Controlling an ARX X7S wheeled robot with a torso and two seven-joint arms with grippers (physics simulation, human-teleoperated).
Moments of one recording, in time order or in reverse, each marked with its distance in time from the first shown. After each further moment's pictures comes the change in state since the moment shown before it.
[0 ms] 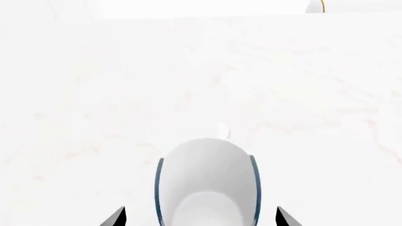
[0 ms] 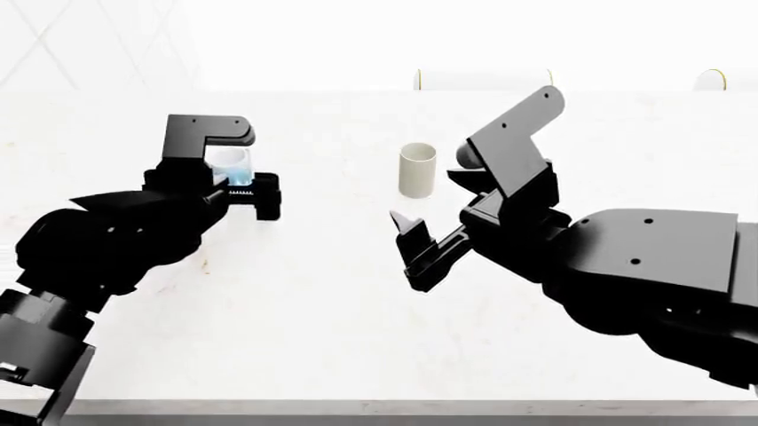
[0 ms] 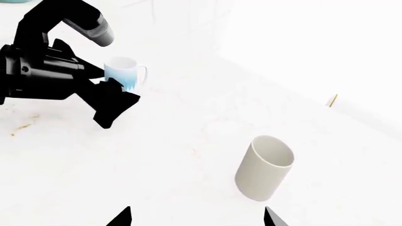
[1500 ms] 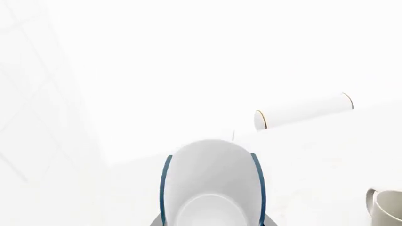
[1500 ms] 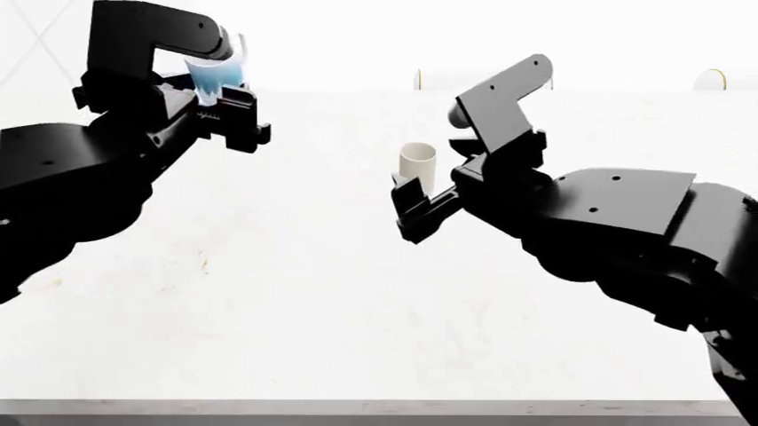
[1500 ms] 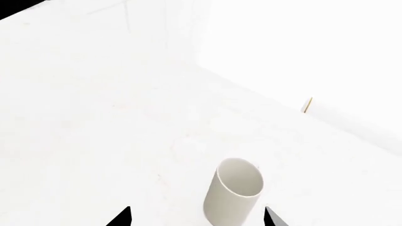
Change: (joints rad) left arm -0.088 -0.222 -0.068 0.612 -0.108 -0.096 -0.124; right arm 0.072 -0.118 -0.034 0.223 -0.109 -0.028 -0.040
